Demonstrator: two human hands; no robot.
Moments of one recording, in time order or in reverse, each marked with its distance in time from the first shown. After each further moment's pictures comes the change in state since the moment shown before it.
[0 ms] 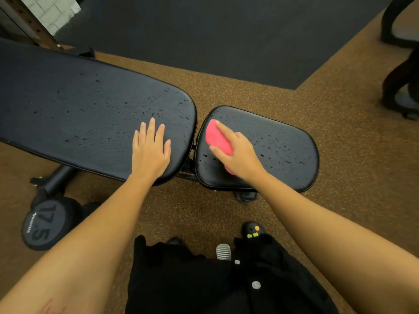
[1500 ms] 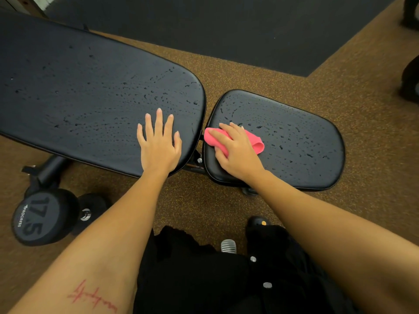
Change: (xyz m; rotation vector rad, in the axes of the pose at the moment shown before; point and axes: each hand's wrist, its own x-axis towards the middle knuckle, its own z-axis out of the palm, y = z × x) left_hand 0.007 -0.006 0.060 0.043 0.047 -0.100; right_hand 0.019 0.039 0.067 -0.294 0.008 -0.229
